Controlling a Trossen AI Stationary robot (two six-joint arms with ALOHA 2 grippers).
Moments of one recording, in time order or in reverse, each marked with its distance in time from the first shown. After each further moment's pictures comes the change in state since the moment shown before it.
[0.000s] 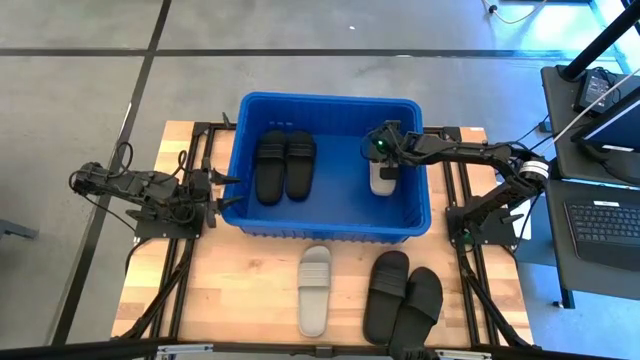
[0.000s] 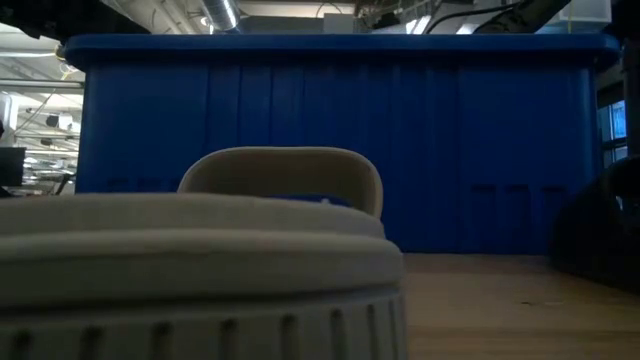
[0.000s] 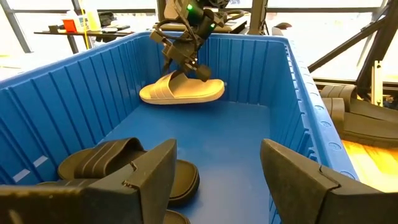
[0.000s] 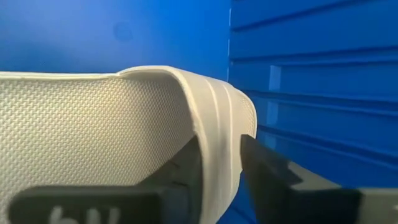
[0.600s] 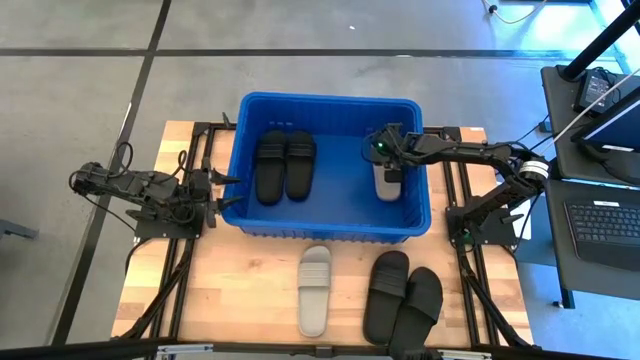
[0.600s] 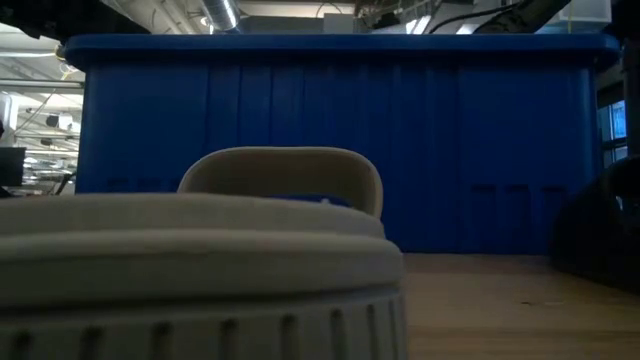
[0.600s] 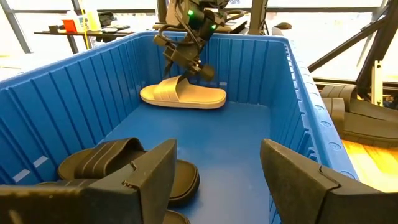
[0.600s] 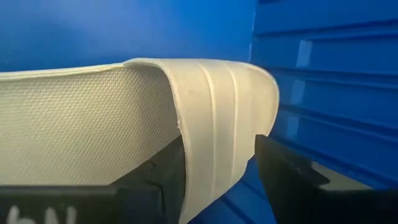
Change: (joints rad) left arm 0.000 0.000 0.000 0.000 0.000 0.001; right arm 0.000 0.001 0.000 -0.102 0.000 0.007
